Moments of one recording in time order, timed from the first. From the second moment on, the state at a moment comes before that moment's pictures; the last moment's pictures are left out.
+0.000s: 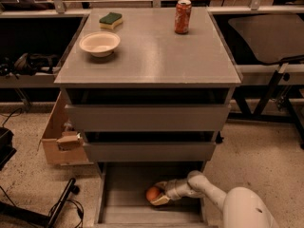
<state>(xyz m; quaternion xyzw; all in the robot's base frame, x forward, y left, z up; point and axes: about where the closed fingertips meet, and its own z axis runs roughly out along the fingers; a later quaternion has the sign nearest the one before) 0.565 -0.032 0.127 -0.54 0.71 0.33 0.30</state>
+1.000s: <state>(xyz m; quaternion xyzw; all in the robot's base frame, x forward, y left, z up) 0.555 -0.030 0.141 -0.54 0.72 0.32 0.30</state>
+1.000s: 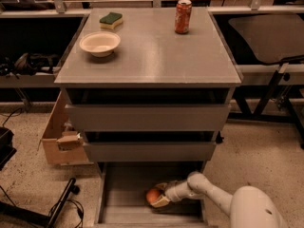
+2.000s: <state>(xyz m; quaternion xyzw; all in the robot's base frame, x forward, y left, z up) 0.522 -0.170 0.392 -0.46 0.76 0.23 0.39</state>
